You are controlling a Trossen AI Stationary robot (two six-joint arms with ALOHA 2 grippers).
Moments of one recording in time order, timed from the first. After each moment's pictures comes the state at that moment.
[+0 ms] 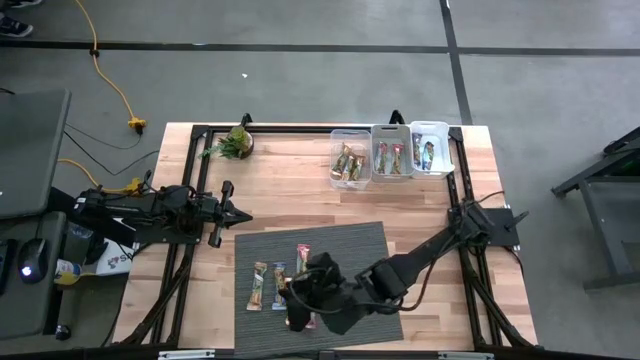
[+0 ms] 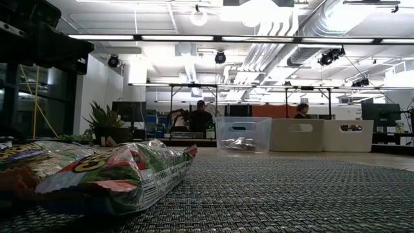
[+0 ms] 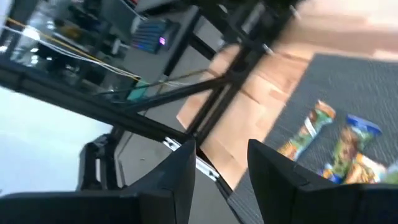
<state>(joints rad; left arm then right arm) -0.09 0.02 0.01 0.01 0.03 0.05 0.56 2.11 2.11 -0.52 0.62 1.31</state>
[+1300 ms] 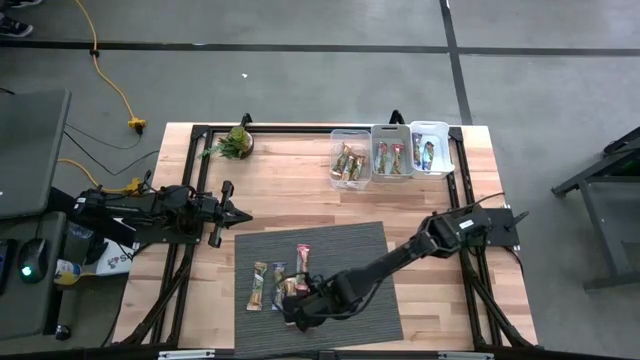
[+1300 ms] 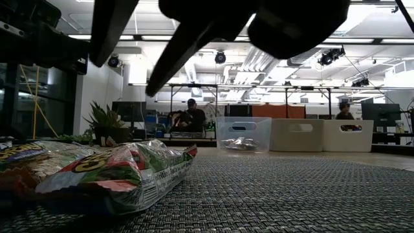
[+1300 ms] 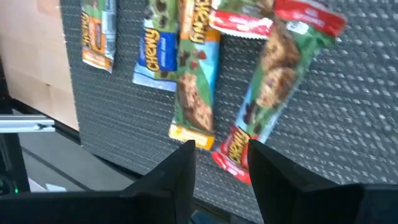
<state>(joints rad) -0.09 0.02 0.01 0.01 0.03 0.05 0.49 2.38 2.13 -0.84 0.10 1.85</state>
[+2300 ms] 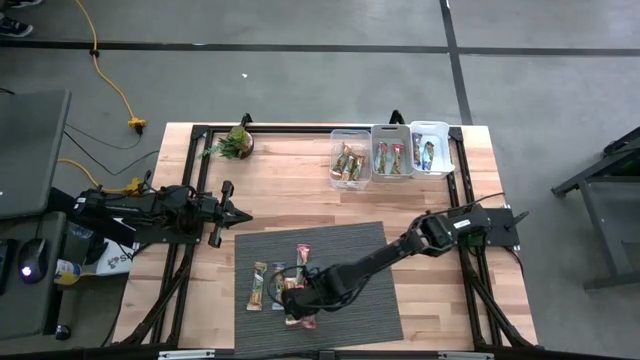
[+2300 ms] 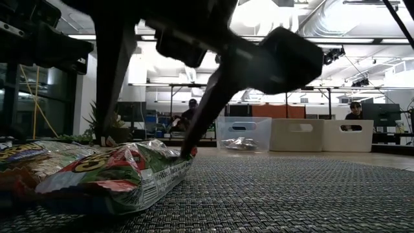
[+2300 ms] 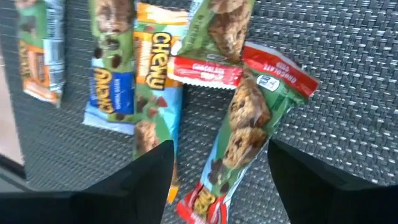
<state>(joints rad) -0.09 0.02 0.01 0.01 0.03 0.05 0.44 2.43 2.13 -0.88 0.08 1.78</state>
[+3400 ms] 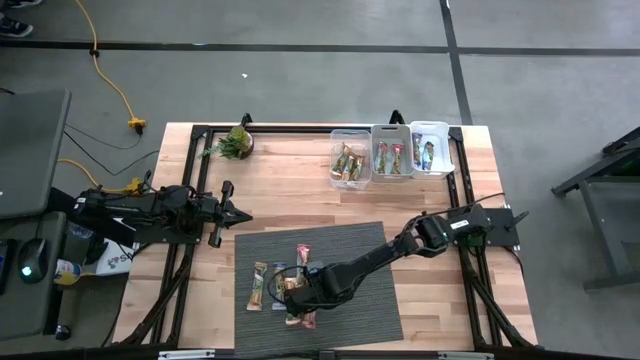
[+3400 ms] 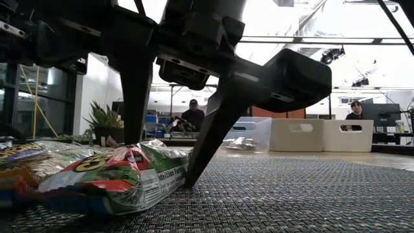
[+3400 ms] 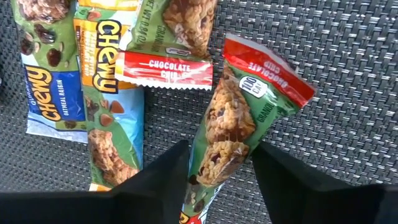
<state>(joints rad) -0.09 0.02 0.01 0.01 0.03 0.05 0.42 2.47 2.13 -0.91 0.01 1.77</state>
